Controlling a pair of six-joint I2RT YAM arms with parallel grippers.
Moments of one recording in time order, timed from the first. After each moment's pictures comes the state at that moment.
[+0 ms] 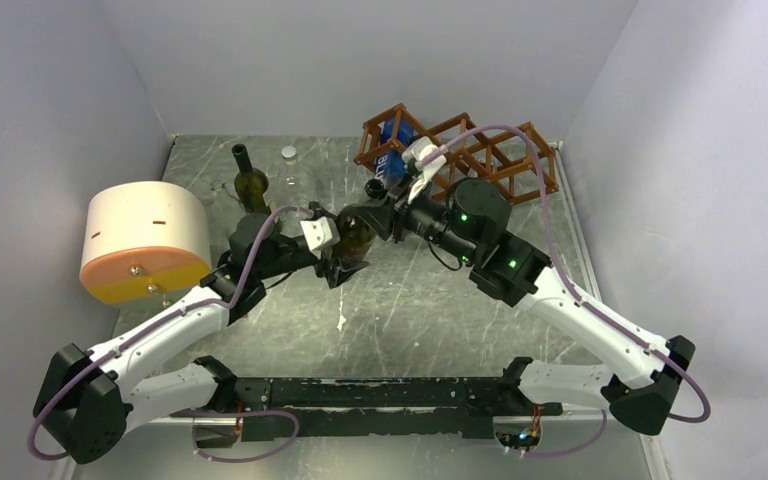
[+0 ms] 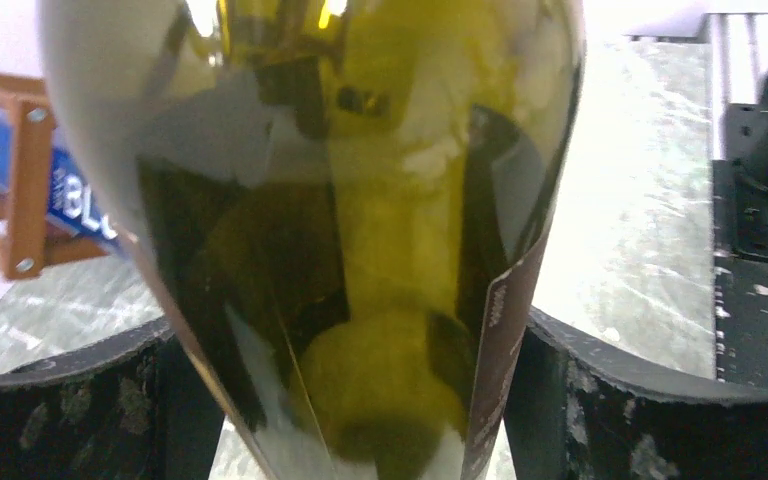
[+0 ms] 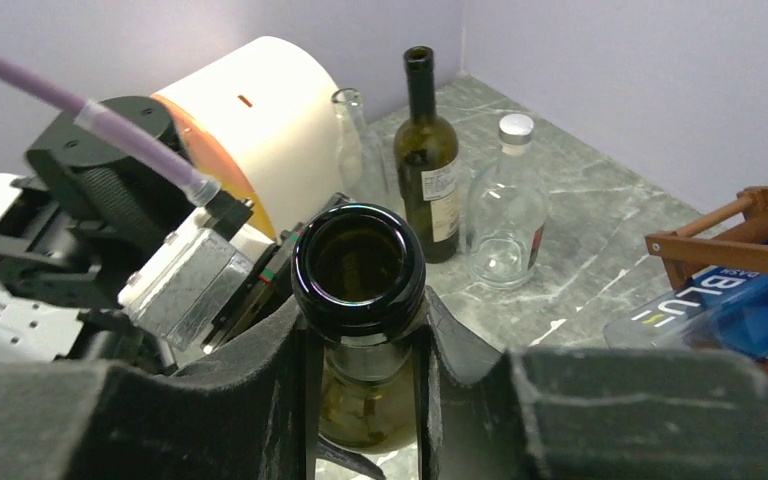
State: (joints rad) left arm -0.64 1.04 0.64 0.32 0.52 0.22; right arm 0.90 1.13 1.20 -0.07 -0.06 0.12
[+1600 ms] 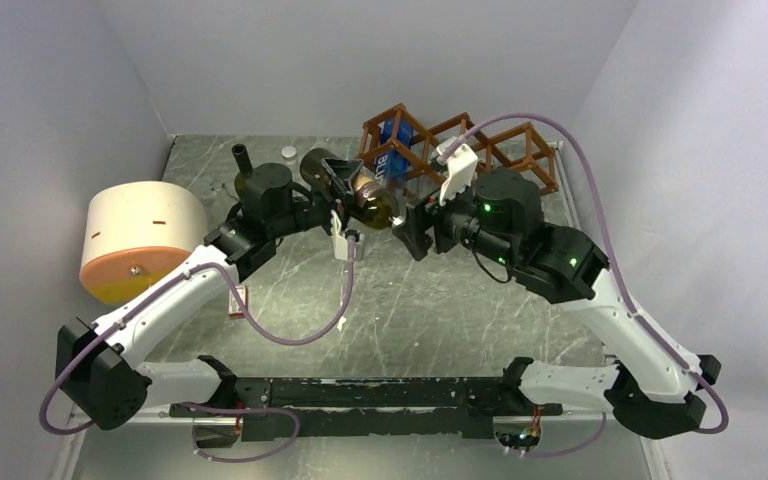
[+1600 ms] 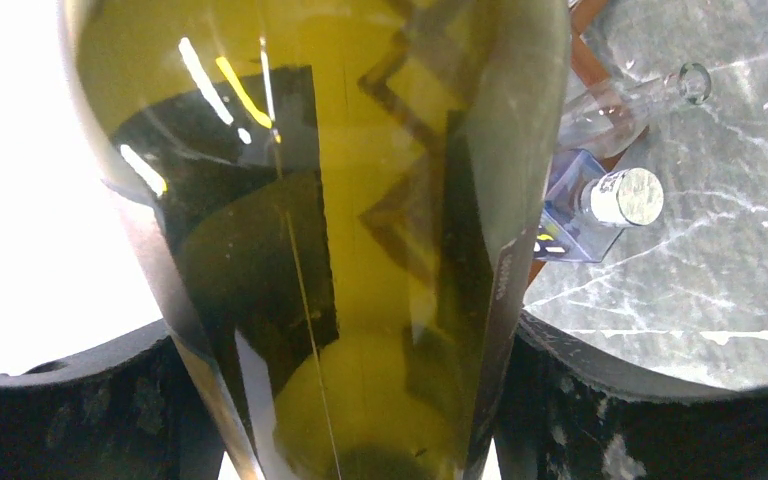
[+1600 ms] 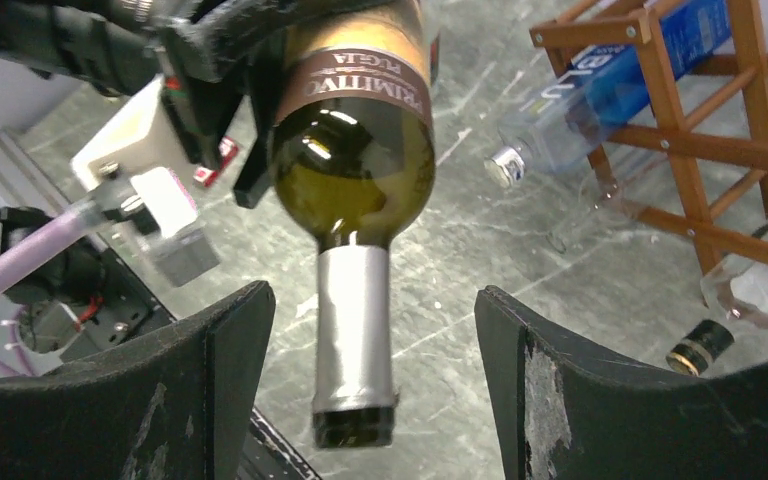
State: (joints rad) left arm -0.64 1.23 1.05 0.01 0.43 1.46; right arm 0.90 1.08 1.51 -0.77 0.11 0.13
